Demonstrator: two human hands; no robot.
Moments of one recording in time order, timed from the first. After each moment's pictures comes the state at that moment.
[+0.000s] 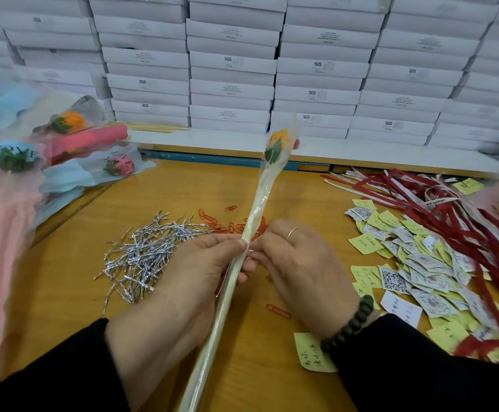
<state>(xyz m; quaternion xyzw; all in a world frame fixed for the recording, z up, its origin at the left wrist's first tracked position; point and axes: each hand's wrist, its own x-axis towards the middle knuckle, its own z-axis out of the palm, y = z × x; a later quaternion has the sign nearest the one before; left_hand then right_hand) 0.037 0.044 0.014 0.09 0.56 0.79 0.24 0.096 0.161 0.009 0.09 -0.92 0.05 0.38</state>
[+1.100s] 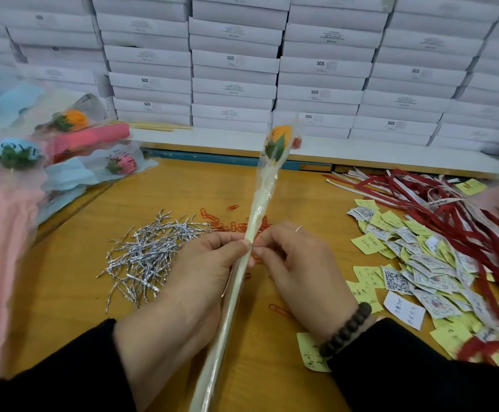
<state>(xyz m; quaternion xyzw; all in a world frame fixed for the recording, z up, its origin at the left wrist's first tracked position) 0.039 0.046 0.009 0.09 0.59 0.78 0.21 0.092 0.155 0.007 -0.01 -0.92 0.26 0.29</state>
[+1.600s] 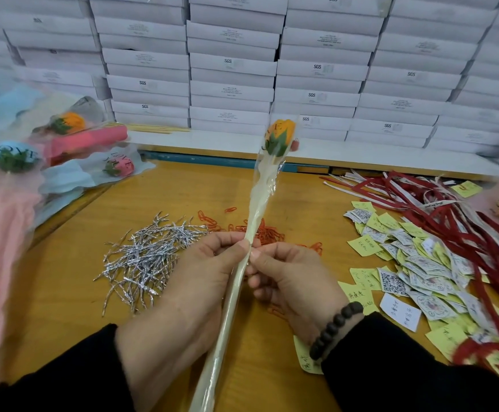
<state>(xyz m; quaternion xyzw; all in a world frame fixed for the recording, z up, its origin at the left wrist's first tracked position) 0.043 0.047 0.010 0.09 0.53 0.81 0.23 0.089 0.144 0.008 -0.19 -0.59 0.78 0.09</state>
